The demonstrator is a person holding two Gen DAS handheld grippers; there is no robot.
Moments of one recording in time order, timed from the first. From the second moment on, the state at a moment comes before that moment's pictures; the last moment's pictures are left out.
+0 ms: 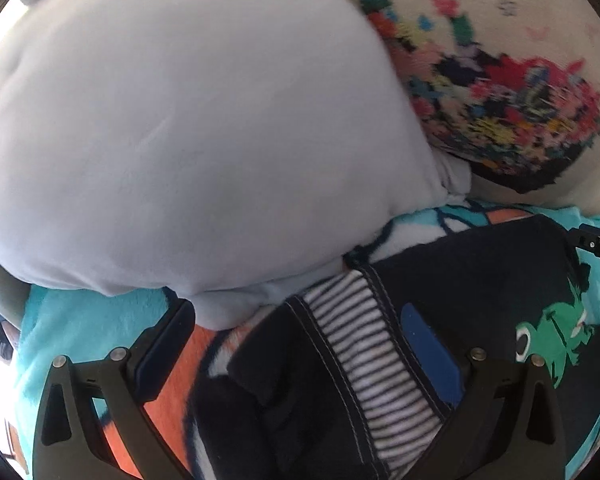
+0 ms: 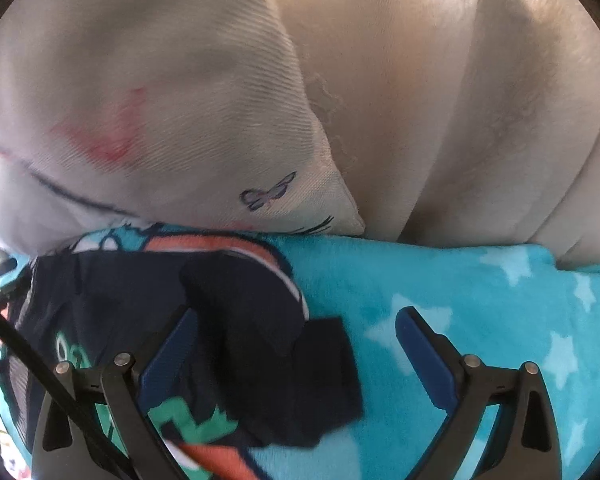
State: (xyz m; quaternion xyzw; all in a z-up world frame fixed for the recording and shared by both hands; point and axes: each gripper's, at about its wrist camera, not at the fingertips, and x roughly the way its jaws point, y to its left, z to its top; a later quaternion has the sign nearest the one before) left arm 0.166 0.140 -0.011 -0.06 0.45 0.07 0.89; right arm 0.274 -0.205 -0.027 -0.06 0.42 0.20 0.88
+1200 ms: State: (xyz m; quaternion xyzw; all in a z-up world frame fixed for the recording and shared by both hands) left arm 0.158 0.125 0.002 -0.04 0.44 0.04 0.90; right arm 0.269 -0.151 -0.020 -0.03 0.41 0.26 0.87
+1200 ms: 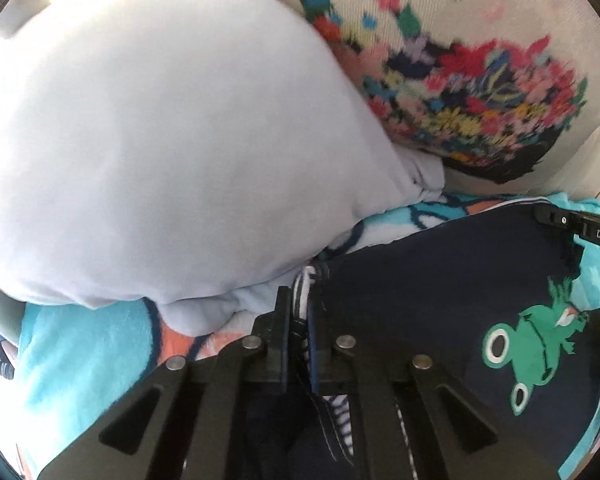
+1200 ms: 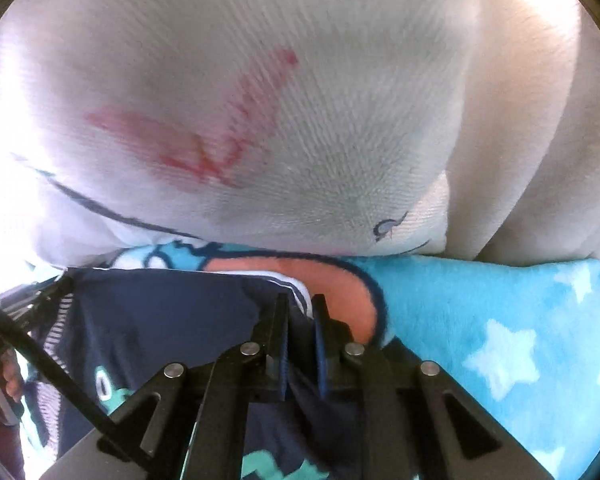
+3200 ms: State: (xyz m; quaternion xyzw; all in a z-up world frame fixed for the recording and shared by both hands) left arm -0.056 0.110 0.007 -0.07 0.38 -0.01 0.92; right arm 0.045 -0.327 -0.038 0.14 0.32 0.16 0.92
